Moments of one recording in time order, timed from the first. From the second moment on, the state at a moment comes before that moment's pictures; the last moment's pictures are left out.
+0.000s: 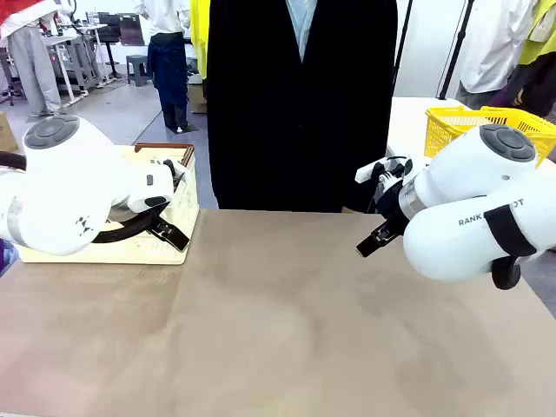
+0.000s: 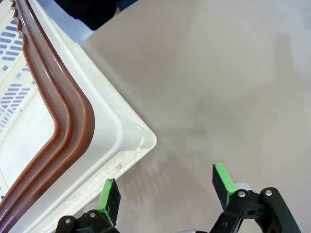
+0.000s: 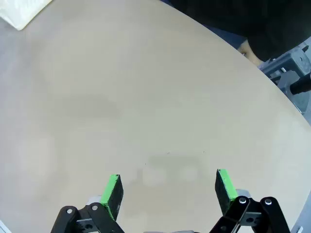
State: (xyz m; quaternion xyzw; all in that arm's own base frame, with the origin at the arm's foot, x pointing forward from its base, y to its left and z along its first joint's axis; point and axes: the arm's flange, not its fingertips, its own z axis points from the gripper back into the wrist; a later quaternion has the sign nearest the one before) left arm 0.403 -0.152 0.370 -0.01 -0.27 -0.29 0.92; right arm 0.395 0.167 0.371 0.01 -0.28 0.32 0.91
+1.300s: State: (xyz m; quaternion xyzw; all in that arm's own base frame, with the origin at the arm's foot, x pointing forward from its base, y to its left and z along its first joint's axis) left arm 0.403 -0.152 0.370 -0.01 -0.27 -0.29 0.92; right arm 0.395 0.167 0.371 0.01 -0.28 0.32 0.91
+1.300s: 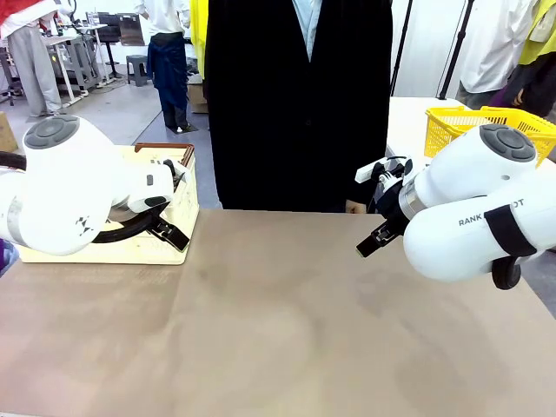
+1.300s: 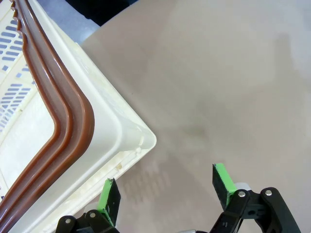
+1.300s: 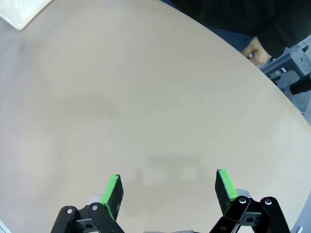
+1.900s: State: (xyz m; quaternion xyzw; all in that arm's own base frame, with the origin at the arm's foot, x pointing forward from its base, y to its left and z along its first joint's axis) left arm 0.396 -0.162 0.366 -0.04 -0.23 -0.29 0.93; right arm 0.390 0.165 0.362 0.01 -0.22 0.32 0.92
